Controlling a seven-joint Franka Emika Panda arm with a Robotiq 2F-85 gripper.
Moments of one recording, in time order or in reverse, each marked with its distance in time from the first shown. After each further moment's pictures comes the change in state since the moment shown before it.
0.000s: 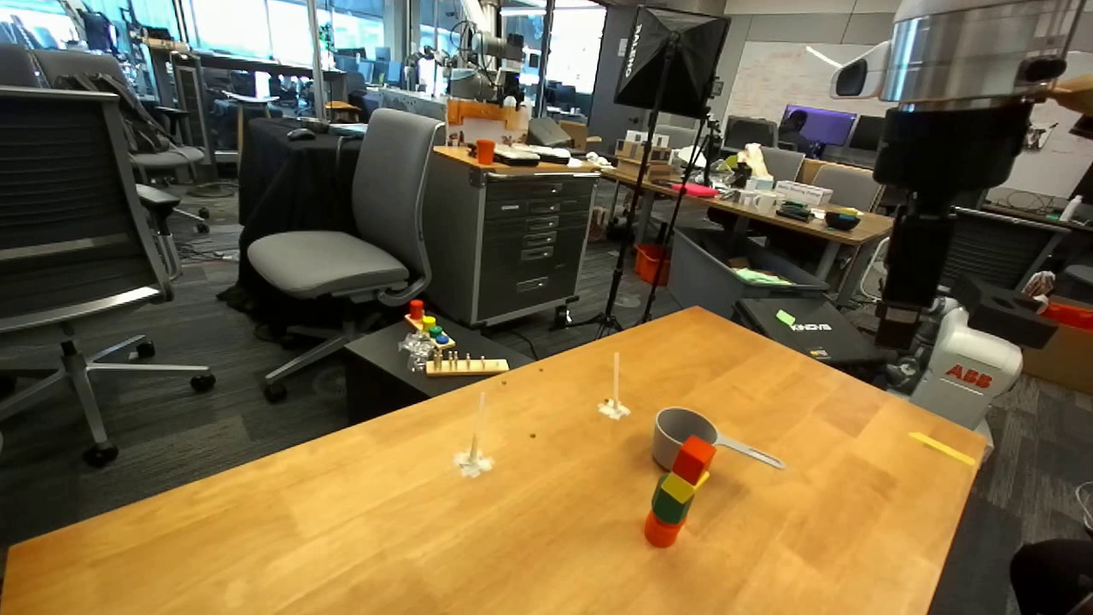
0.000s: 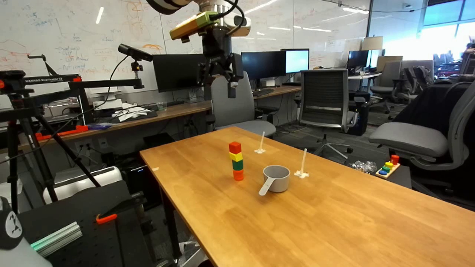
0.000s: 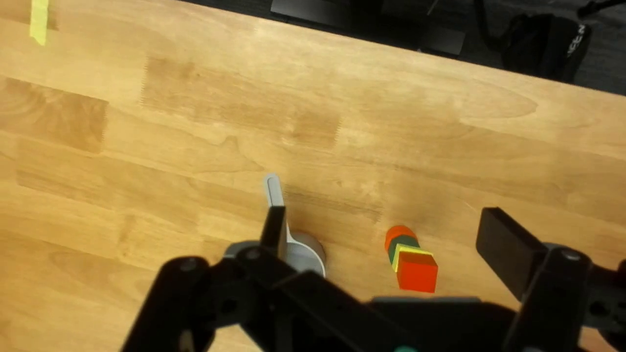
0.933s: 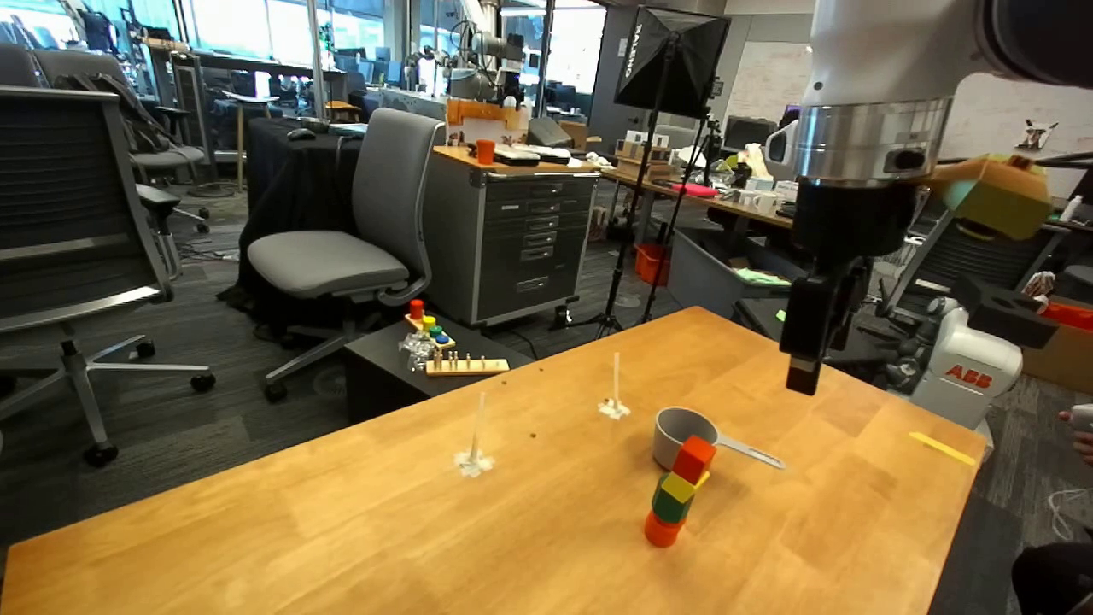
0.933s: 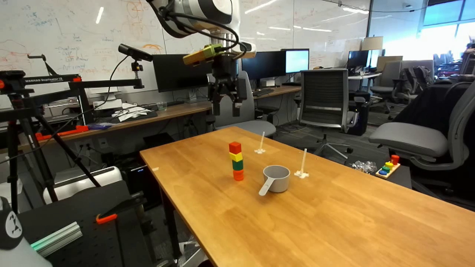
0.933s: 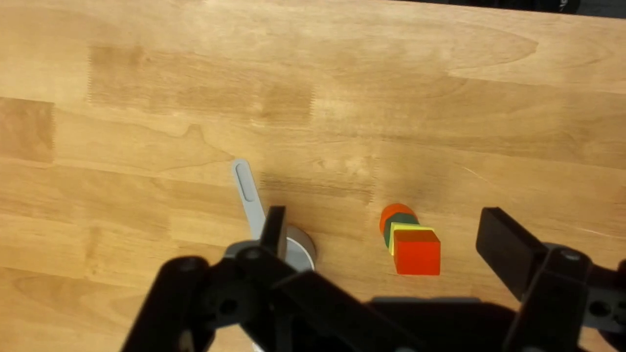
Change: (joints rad) arm 0.020 0.188 0.000 0.075 -0.004 0.104 0.147
